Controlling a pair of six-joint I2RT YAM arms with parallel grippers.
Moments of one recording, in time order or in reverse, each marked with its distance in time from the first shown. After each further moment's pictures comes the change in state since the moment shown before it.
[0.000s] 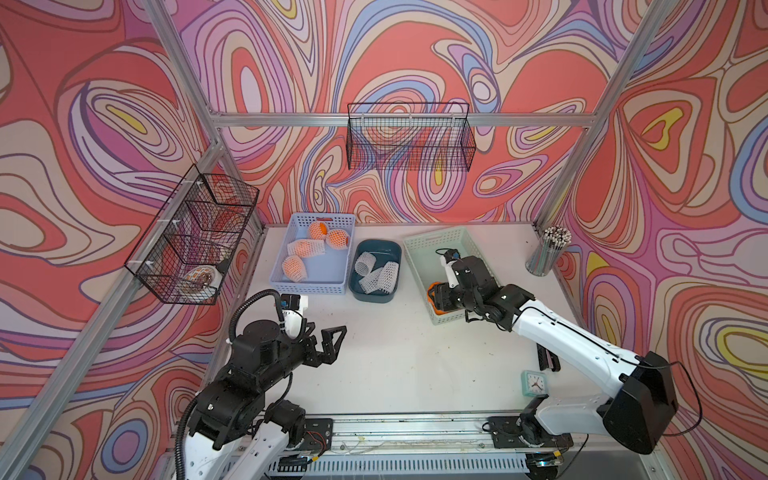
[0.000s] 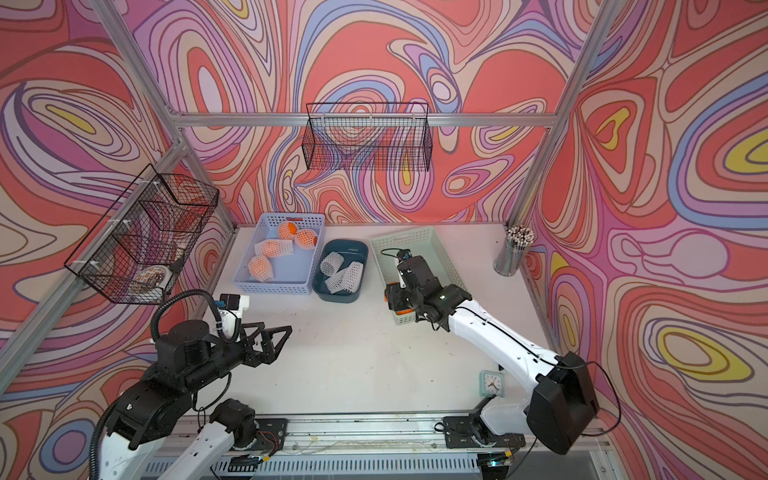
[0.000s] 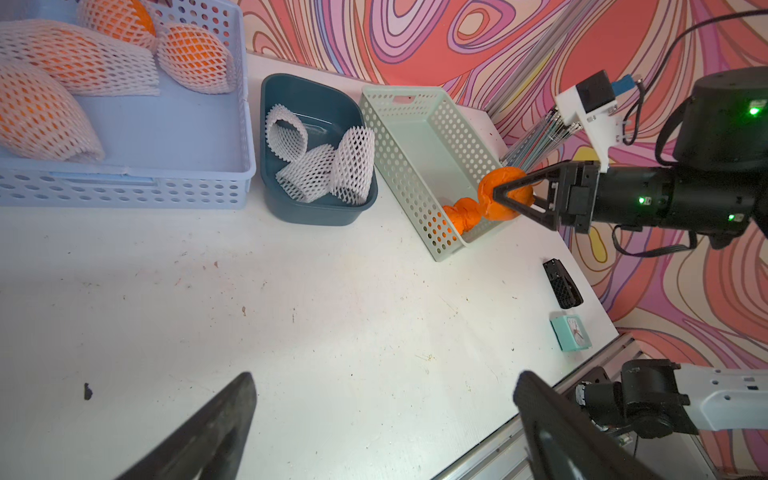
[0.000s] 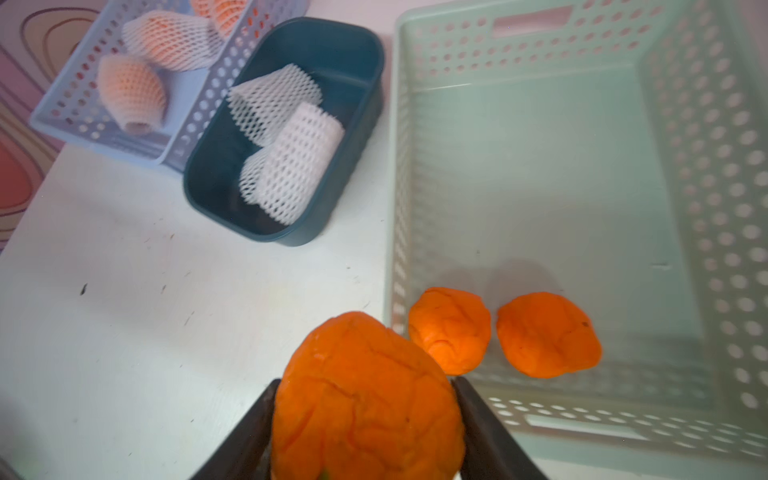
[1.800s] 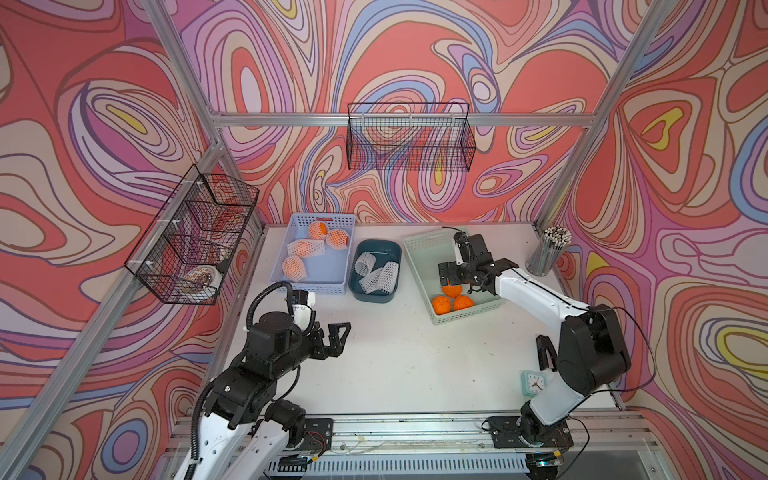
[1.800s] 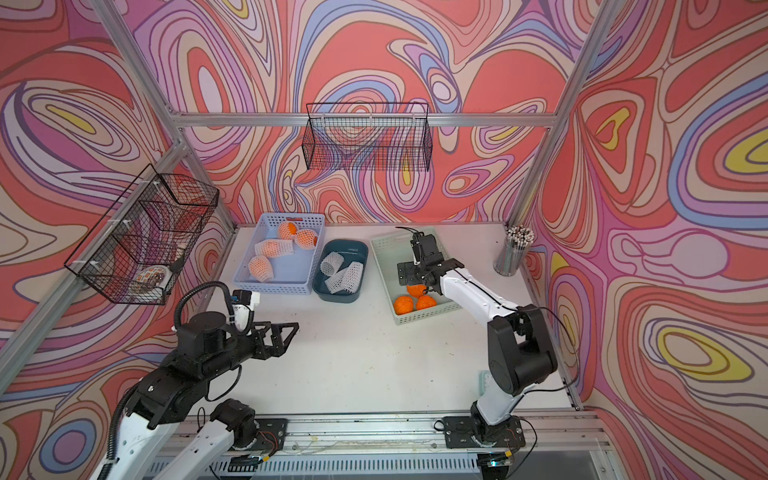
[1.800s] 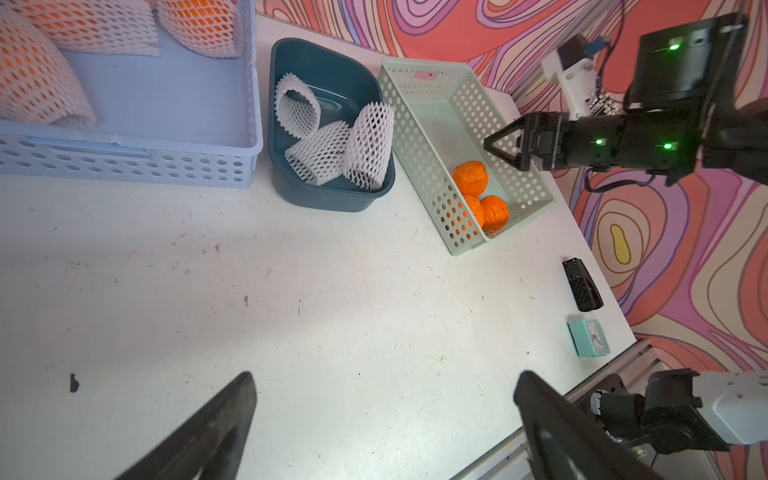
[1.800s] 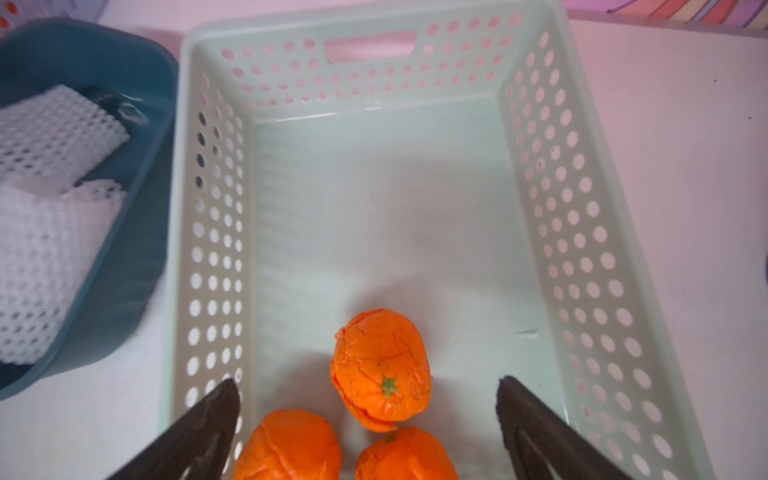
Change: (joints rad) left arm 0.000 0.098 -0.058 0.075 -0.027 -0.030; right arm -0.208 0.276 0.137 0.086 0.030 -0.151
